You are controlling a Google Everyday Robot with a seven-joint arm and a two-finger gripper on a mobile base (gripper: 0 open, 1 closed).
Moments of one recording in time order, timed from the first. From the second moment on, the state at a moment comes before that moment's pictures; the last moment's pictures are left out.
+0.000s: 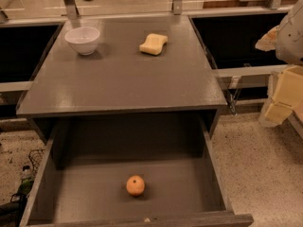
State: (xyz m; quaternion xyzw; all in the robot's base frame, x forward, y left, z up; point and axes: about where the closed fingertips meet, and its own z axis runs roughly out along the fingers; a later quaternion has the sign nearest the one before) arm 0.438 -0.216 0.977 -0.60 0.78 -0.04 0.16
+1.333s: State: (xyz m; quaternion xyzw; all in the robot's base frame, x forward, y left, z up) arm 0.452 -0.219 0.943 -0.62 0.77 0.02 0.14
